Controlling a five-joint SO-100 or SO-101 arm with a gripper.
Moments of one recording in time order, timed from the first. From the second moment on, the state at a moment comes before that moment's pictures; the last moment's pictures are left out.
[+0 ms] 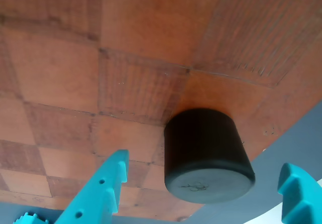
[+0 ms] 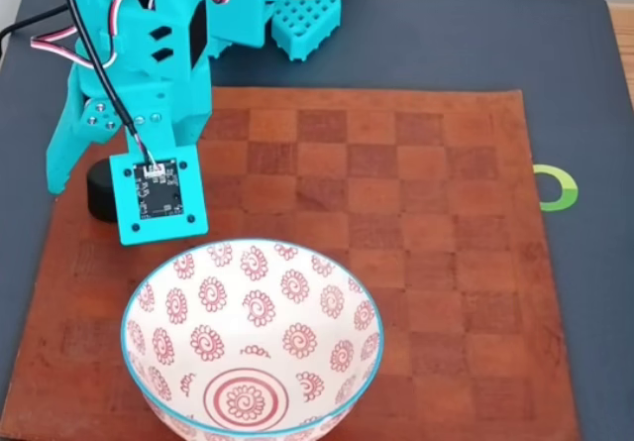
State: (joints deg) arm 15.6 87.0 115.0 73.4 60.6
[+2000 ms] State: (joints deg) arm -0.4 86.1 67.7 93.3 60.5
